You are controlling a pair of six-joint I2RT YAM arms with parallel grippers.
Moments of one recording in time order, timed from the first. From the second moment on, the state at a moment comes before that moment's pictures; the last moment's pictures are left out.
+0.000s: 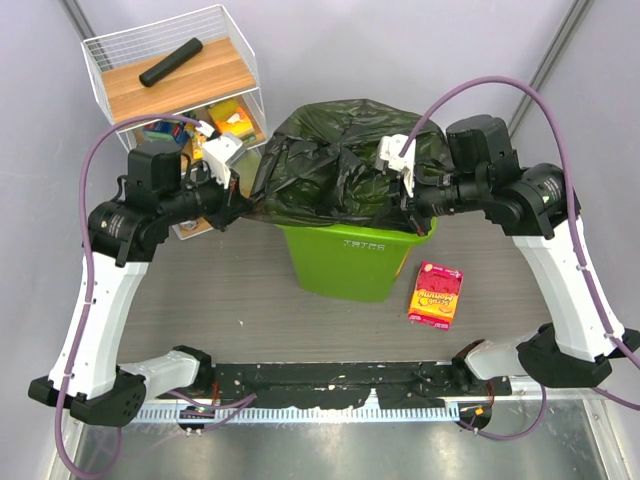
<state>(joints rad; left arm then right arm) -0.34 1.16 1.67 -1.04 0.42 0.18 0.59 1.36 2.01 -1.29 -0.65 -0.47</state>
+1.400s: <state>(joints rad) -0.35 1.11 1.54 -1.00 0.60 0.24 0.59 0.99 1.64 -1.23 -0.59 -0.43</state>
